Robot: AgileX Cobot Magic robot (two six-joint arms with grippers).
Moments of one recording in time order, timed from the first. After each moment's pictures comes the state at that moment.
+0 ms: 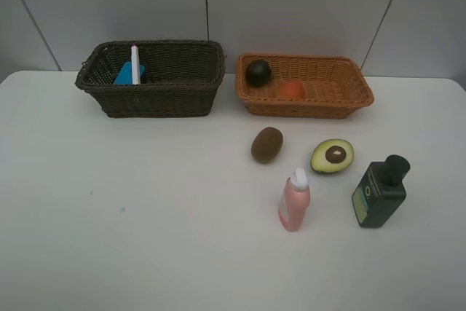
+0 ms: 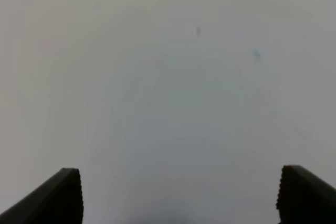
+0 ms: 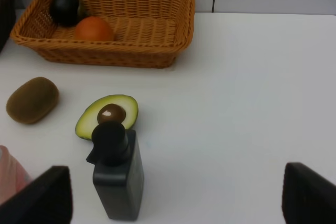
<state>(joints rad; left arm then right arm) 0.10 0.28 -0.56 -0.13 1.20 0.11 0.16 0.00 -0.52 -0.13 1.06 0.10</state>
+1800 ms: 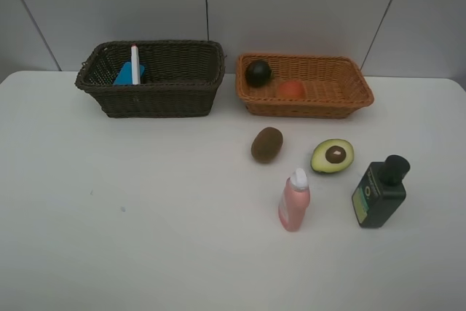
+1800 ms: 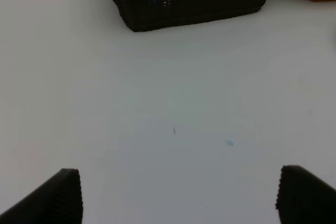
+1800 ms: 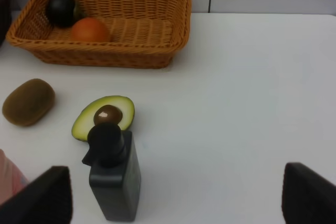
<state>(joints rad) -0.04 -0.01 -0.51 -0.12 1.07 0.12 0.16 0.00 -0.52 -0.14 1.06 0.12</state>
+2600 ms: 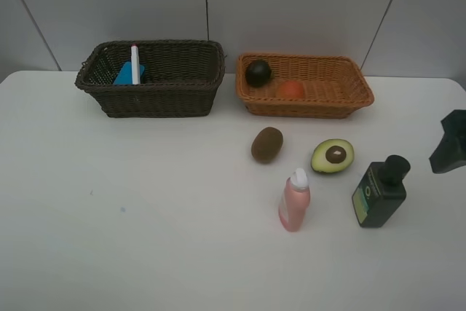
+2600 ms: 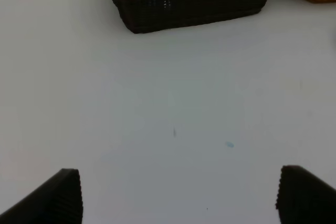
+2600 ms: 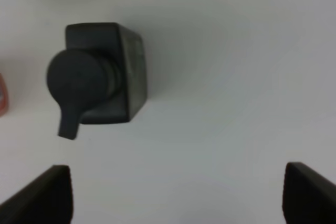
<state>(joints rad) -0.04 -0.01 -0.51 -0.12 1.07 0.12 0.16 1.05 -0.78 -0.07 1.13 0.26</state>
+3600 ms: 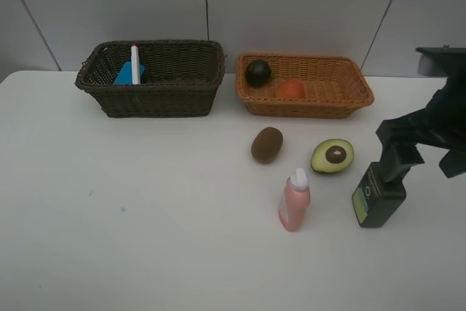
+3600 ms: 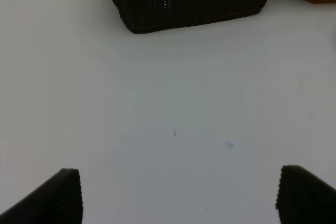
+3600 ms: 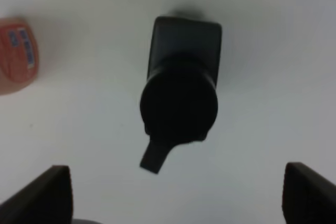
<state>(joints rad) -0.04 -0.01 -0.51 -0.12 1.07 0.12 0.34 1.29 -0.86 -0.07 1.11 0.28</state>
